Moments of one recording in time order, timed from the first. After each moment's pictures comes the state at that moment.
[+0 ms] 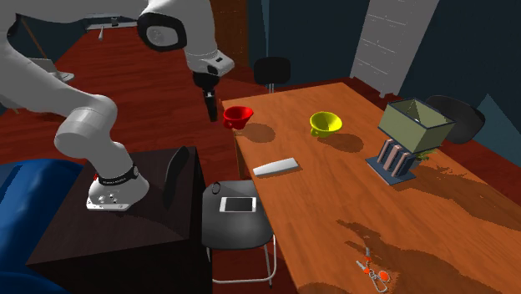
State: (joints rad) arm 0.01 -0.57 -0.04 -2.47 0.09 1.90 -0.16
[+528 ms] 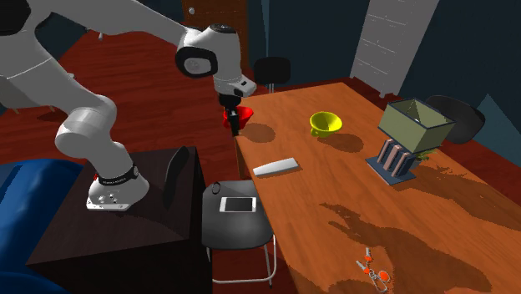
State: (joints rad) arm 0.03 -0.29 -0.01 -2.45 0.09 2.16 -0.15
